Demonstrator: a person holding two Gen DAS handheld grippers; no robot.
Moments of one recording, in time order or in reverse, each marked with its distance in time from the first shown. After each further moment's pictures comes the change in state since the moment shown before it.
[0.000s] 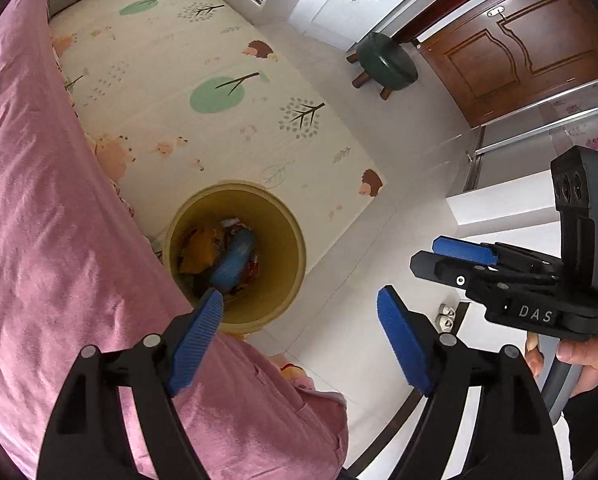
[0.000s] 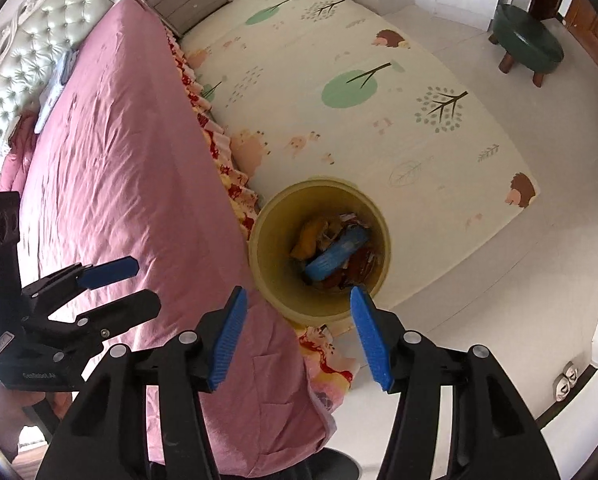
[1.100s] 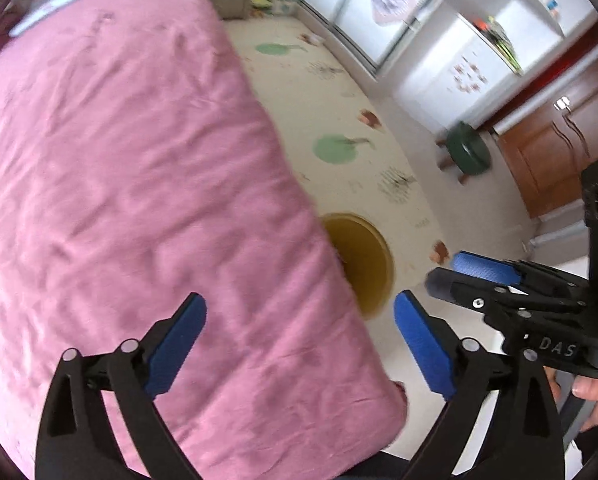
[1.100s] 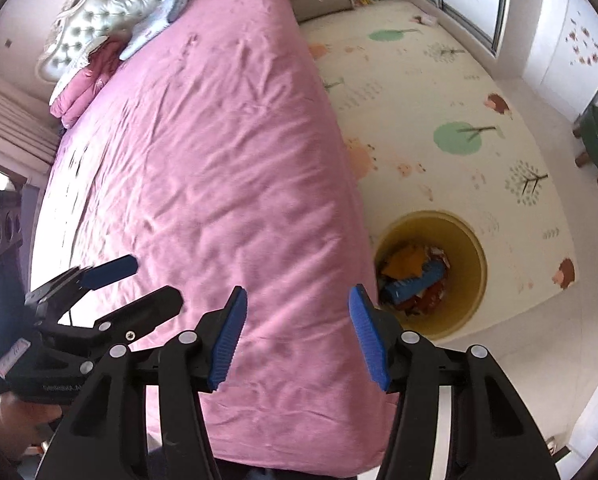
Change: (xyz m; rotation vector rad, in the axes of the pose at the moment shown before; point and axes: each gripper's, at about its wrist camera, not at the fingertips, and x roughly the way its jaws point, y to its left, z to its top) left arm -0.161 0.104 -0.133 -0.276 -0.279 0.246; right arm -0.015 0.216 -0.057 -0.333 -0.055 0.086
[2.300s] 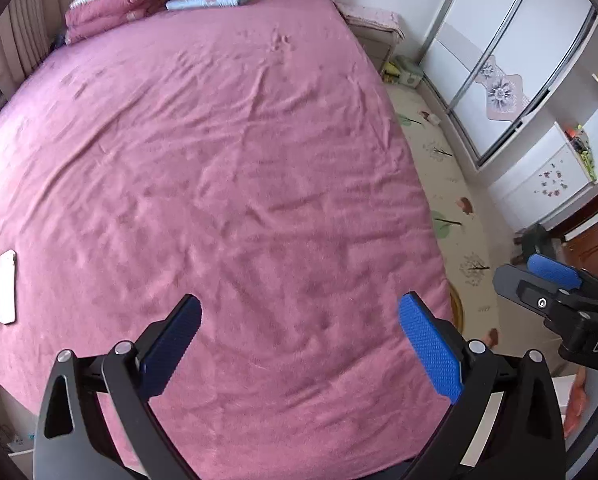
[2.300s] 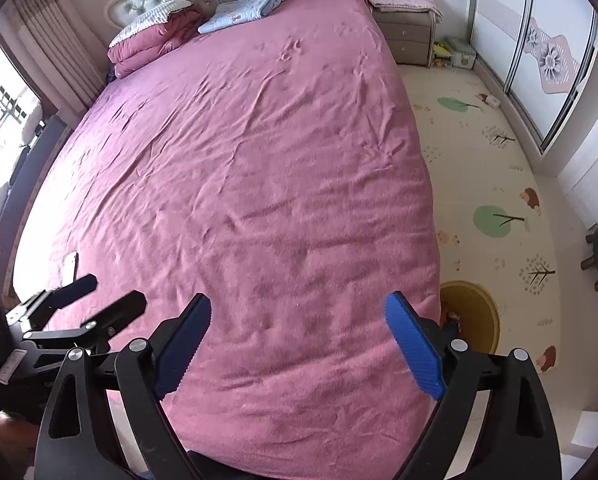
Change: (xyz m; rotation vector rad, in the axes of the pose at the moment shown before) left arm -0.126 0.126 -0.077 -0.305 -0.207 0.264; right arm -0.010 0.166 -0.006 -0.302 -0.088 -0.027
